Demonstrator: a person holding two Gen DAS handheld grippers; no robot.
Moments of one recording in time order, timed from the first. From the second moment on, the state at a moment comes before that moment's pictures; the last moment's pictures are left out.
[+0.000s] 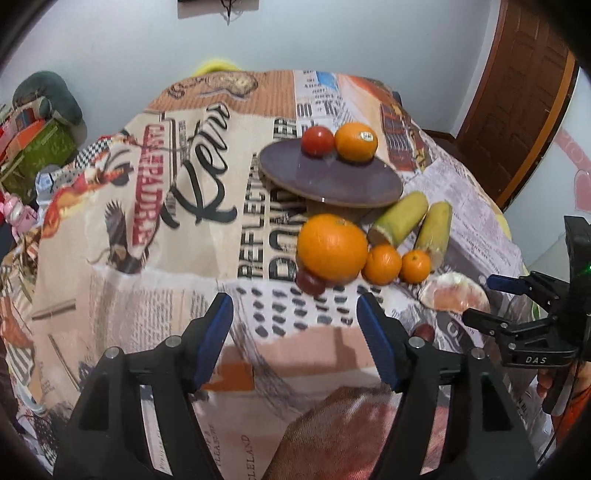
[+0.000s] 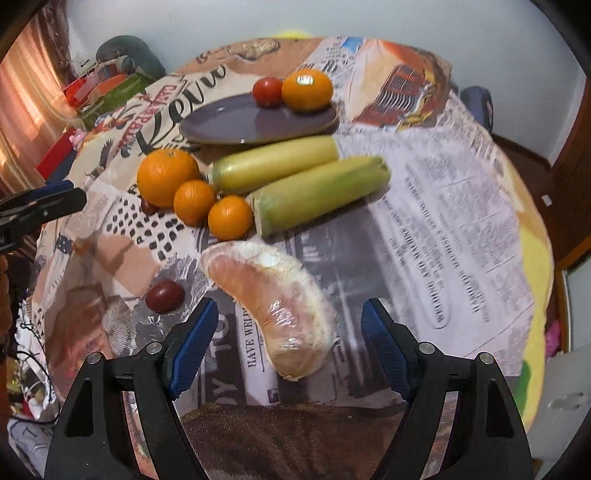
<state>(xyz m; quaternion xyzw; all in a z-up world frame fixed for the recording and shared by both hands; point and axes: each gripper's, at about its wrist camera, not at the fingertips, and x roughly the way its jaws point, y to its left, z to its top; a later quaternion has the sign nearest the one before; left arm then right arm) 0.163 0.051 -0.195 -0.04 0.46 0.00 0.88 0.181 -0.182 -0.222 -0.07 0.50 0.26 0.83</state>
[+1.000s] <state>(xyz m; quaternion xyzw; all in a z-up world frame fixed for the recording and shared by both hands) 0.229 0.038 -0.229 -0.06 0.49 -0.02 0.87 0.195 -0.237 -0.216 -0.02 0.46 0.18 0.87</state>
